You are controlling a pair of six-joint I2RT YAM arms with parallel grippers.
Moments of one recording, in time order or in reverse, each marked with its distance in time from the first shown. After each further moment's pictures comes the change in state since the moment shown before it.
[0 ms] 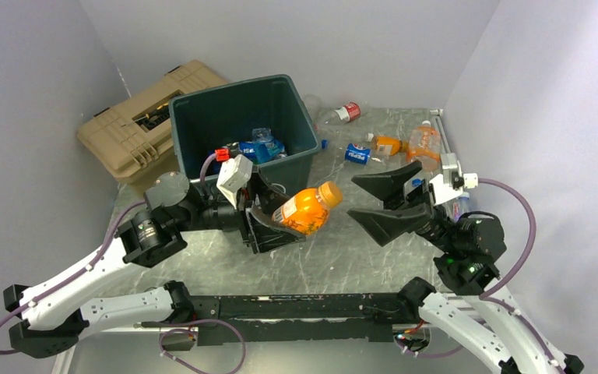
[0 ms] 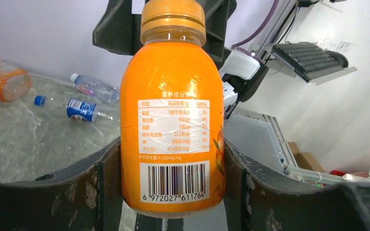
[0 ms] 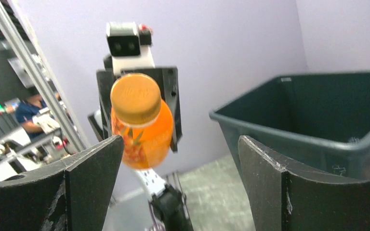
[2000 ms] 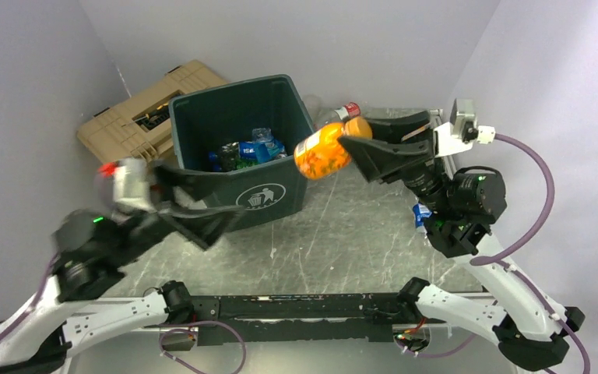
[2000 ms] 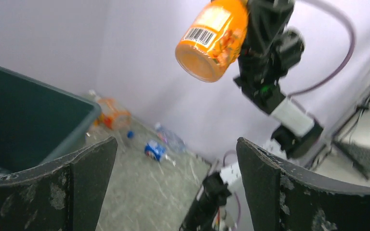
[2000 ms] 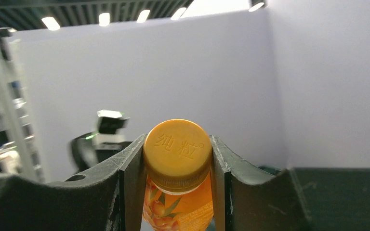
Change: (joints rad) left arm -0.003 -0.253 -0.051 -0.052 -0.457 -0.024; right arm 0.108 0.392 0.360 0.251 0.118 -0.066
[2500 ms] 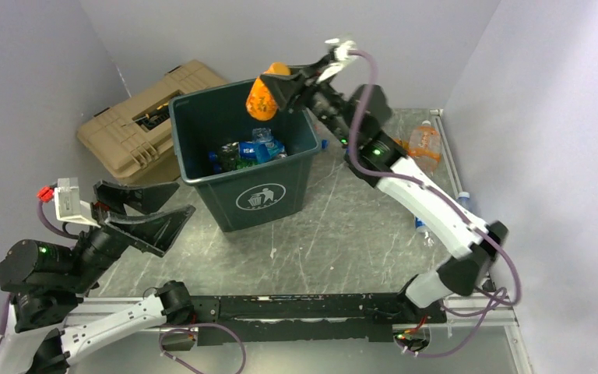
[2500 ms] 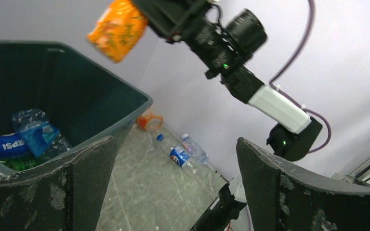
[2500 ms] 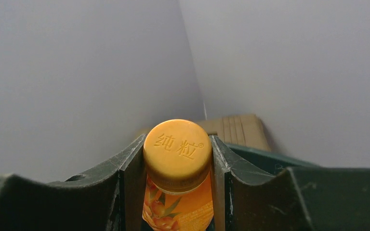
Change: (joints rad) left arm 0.000 -0.285 0.039 -0.239 -0.298 -0.028; right arm 0.000 0.578 0.473 -0.186 0.281 -0.277
